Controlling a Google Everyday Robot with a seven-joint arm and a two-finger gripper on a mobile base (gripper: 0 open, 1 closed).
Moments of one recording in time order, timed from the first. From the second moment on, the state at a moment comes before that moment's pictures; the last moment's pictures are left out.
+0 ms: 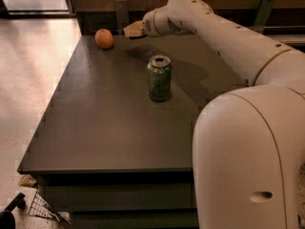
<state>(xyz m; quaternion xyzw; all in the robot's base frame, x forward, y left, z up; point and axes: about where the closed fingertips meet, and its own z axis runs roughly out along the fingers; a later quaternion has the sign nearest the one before) 0.854 0.037 0.891 -0.27 0.81 0.20 0.49</state>
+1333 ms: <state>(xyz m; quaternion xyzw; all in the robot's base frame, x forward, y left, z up) 0.854 0.044 0.879 -0.27 0.81 0.20 0.48</state>
